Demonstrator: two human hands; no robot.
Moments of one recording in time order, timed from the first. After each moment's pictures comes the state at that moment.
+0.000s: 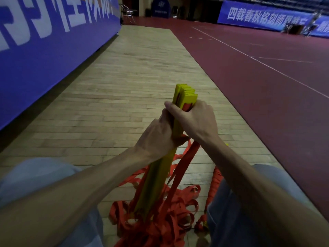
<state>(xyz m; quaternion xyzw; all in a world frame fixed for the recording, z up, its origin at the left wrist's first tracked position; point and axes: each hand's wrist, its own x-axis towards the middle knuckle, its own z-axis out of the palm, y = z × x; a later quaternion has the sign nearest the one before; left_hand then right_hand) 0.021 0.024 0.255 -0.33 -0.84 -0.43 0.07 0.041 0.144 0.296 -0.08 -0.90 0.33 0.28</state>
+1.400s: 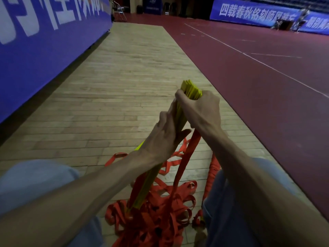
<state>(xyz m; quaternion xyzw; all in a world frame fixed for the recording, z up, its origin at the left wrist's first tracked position) 0.027 0.040 0.236 -0.37 -0.83 -0.41 0.09 0.041 0.154 0.309 -0.14 -0.85 0.39 0.32</state>
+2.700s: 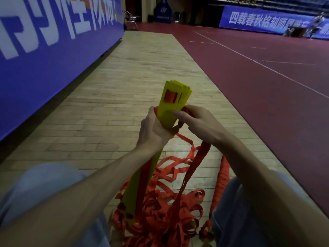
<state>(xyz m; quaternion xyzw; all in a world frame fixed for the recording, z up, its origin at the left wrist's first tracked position) 0.003 0.020 0.266 -0.12 -0.83 -0.54 0.10 0.044 0.158 0.312 0.06 -0.92 0.39 0.08</state>
